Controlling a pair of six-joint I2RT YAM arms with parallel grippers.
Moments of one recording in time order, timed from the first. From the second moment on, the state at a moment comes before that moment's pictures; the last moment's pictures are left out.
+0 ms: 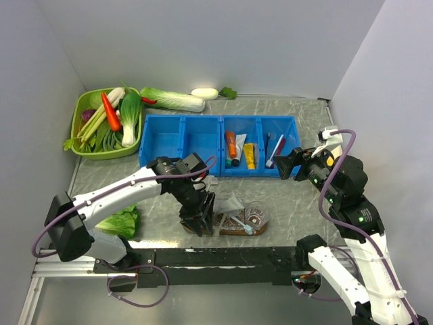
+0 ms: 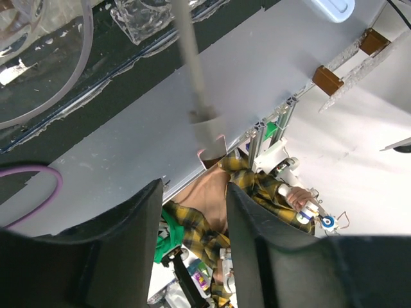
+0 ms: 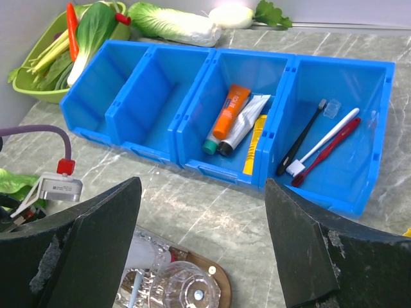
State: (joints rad) left arm -0.91 1.40 1.17 -1.06 0.66 -0.76; right arm 0.30 0.62 0.99 -0.57 -0.11 0.24
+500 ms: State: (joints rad) left arm -0.91 1.41 1.25 -1.07 0.59 -0.74; right arm 0.30 0.62 0.99 -0.57 -0.12 0.24
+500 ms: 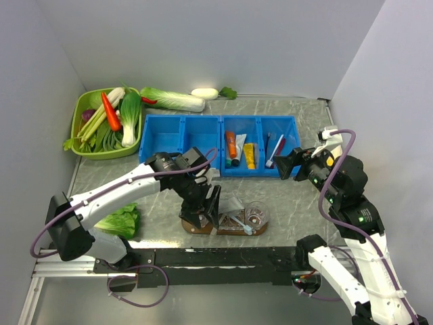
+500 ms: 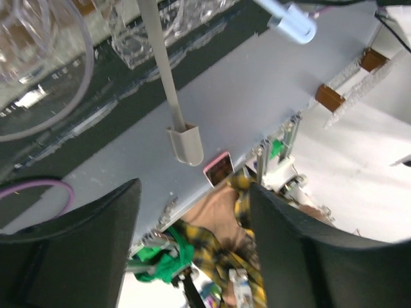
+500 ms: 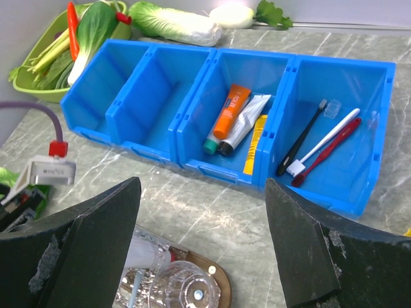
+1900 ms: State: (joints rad) left arm -0.48 0.83 0.96 -0.27 -0.29 -0.40; right arm 0.30 0.63 0.97 -0.62 -0.07 0.22
